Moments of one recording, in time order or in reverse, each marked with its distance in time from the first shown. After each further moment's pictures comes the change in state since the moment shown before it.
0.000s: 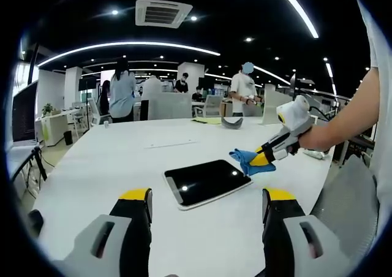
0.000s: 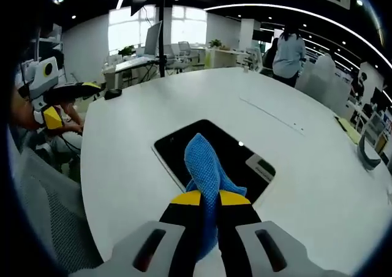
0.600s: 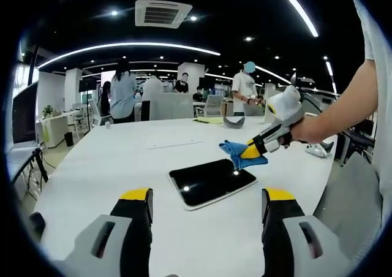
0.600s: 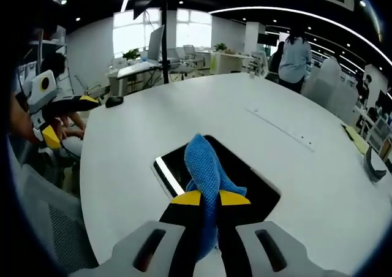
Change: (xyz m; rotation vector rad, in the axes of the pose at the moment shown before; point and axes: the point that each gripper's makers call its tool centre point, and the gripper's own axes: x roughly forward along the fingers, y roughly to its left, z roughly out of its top) left arm 0.001 0.014 0.000 0.000 -0.011 0.000; right arm 0.024 -0.001 0.035 -0.007 -0.027 0.036
